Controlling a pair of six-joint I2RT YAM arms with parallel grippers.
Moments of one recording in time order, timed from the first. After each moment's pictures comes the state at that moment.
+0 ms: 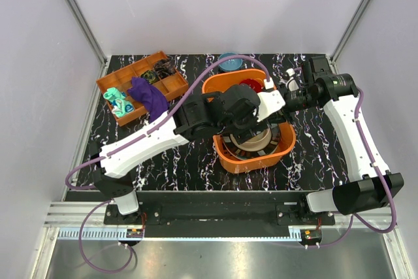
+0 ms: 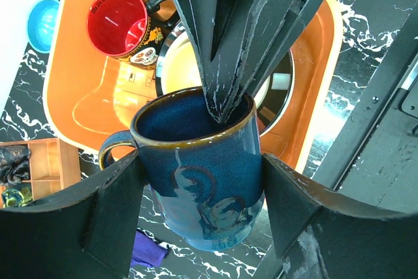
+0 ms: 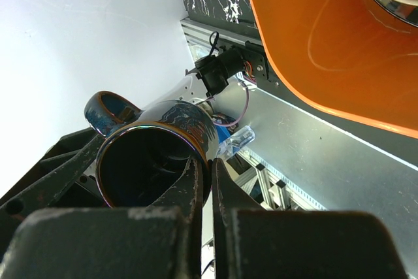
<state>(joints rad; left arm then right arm) -1.22 1.73 2.13 -1.10 -0.28 0.11 0.19 1.38 1.57 -1.30 -0.88 0.71</state>
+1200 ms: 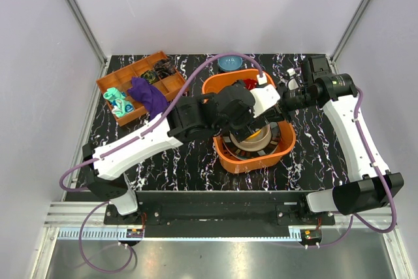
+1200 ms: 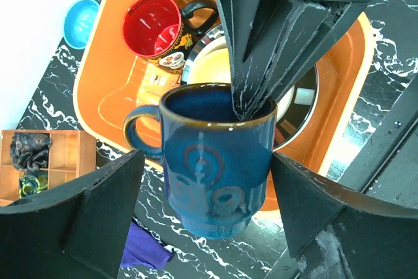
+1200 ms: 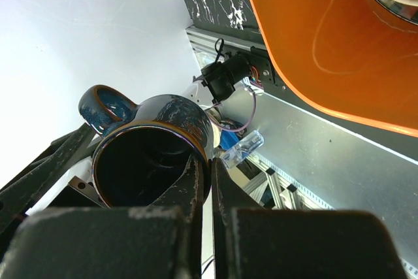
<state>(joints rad) -1.22 1.68 2.05 -1.03 -0.38 0.10 0.19 1.38 1.57 -1.27 -0.85 0.78</state>
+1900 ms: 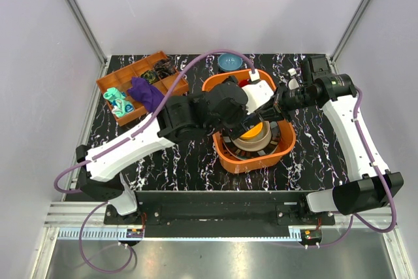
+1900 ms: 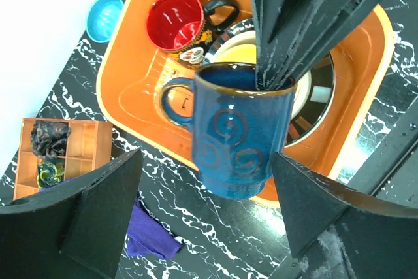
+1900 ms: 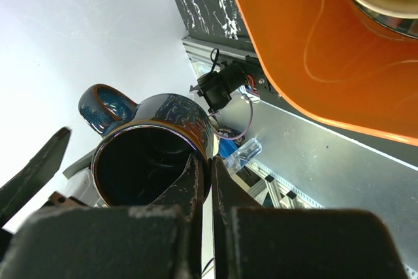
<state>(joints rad) -1.22 1.64 2.06 -1.06 -0.43 0.10 0.19 1.38 1.55 -1.25 -0.82 0.81</state>
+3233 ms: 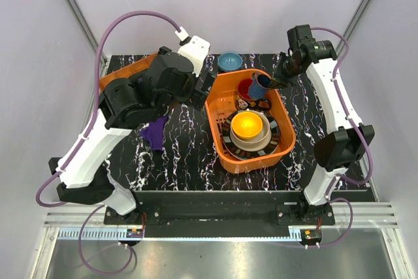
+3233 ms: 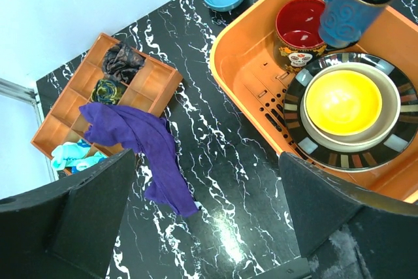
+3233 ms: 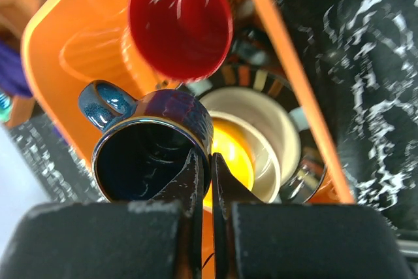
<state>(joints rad) -1.02 1.53 2.24 -1.27 -0.60 -0.11 0.19 1.80 2.01 -1.24 -0.12 0.59</state>
